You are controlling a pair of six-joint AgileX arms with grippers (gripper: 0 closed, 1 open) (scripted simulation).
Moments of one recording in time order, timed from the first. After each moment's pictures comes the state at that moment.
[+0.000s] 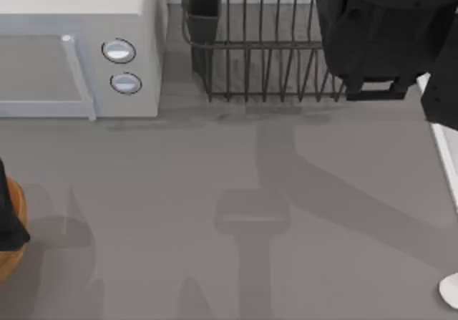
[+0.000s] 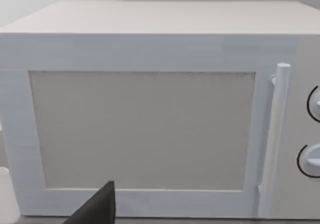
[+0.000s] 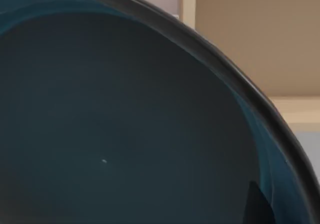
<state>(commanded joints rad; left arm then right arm) 0.00 0.00 0.00 0.00 0.00 0.00 1.02 1.46 1.44 -0.01 1.05 0.03</state>
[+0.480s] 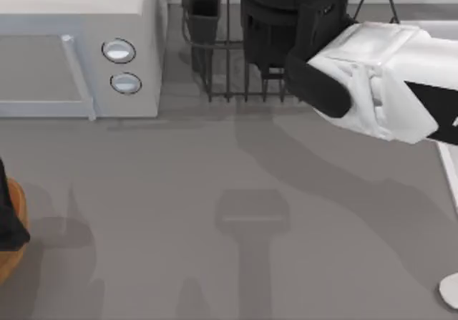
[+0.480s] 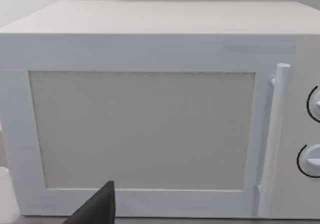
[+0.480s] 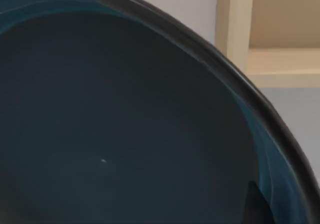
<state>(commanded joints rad) 0.00 0.00 0.00 0.00 0.00 0.00 0.81 1.82 1.39 0.42 0.84 0.02</state>
